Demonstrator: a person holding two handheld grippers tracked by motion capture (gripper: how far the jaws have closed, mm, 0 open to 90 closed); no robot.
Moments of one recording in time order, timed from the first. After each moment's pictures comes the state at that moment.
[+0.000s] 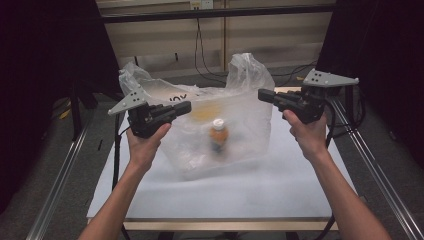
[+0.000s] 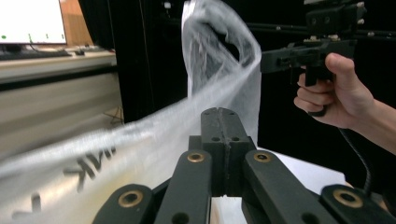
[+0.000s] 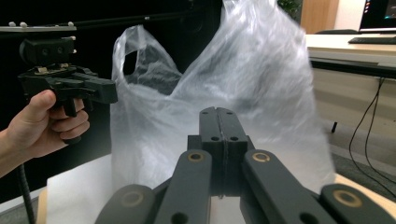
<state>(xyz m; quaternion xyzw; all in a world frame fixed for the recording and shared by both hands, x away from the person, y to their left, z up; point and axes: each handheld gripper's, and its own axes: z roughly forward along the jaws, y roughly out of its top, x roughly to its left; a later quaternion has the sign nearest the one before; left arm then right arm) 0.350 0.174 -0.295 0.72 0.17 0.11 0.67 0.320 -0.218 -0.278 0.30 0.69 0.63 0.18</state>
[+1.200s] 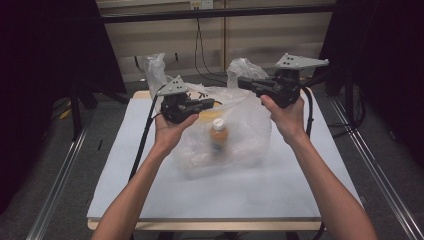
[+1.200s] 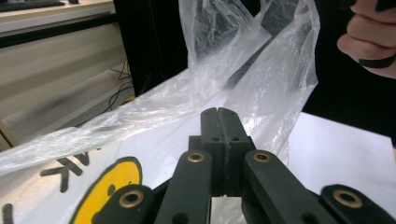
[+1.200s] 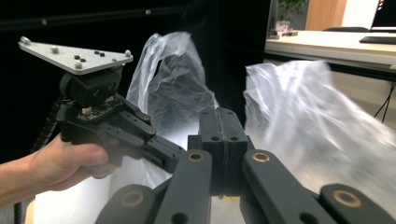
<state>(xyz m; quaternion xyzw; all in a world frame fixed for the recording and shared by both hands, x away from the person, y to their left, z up) 0.394 0.110 -0.318 0.79 0.18 0.11 0.57 0.357 -0.174 -0.264 0.29 0.71 0.62 0.18</state>
